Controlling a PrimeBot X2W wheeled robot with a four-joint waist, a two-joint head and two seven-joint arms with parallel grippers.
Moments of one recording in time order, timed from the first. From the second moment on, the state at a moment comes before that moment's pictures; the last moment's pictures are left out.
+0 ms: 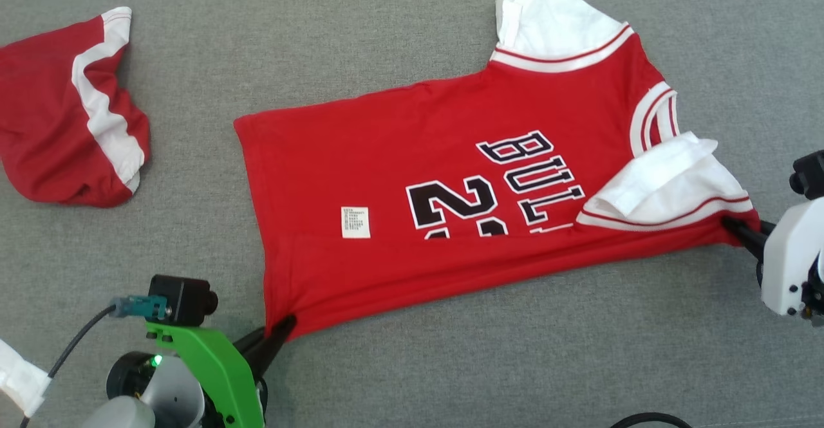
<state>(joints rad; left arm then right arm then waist) -0.23 0.64 -0.67 -0.06 -1.08 0.11 0.32 -0.34 -0.69 0.27 0.23 0.73 0.13 0.50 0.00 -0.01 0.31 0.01</state>
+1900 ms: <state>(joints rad) -0.81 0.38 -0.74 0.21 -0.82 0.13 0.28 -1.06 -0.53 0.34 0.60 0.50 0.13 0.33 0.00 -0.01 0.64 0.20</state>
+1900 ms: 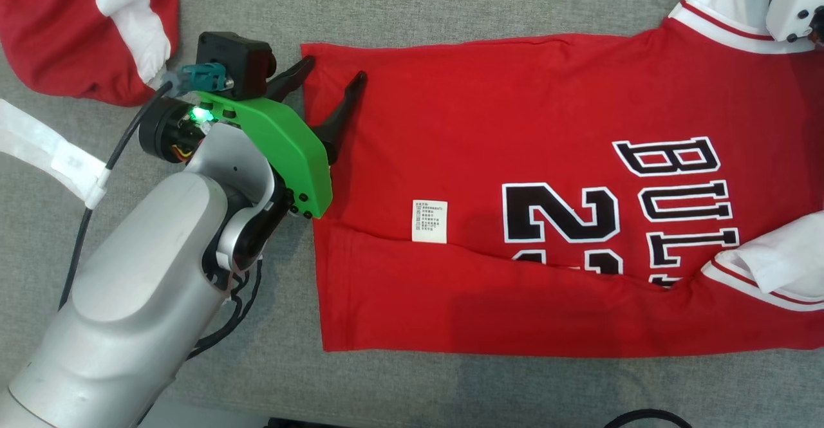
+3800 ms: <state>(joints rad) -0.33 0.51 -0.66 0.03 -1.01 0.08 0.04 -0.34 -0.67 0.37 0.22 0.92 0.13 0.03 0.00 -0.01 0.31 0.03</state>
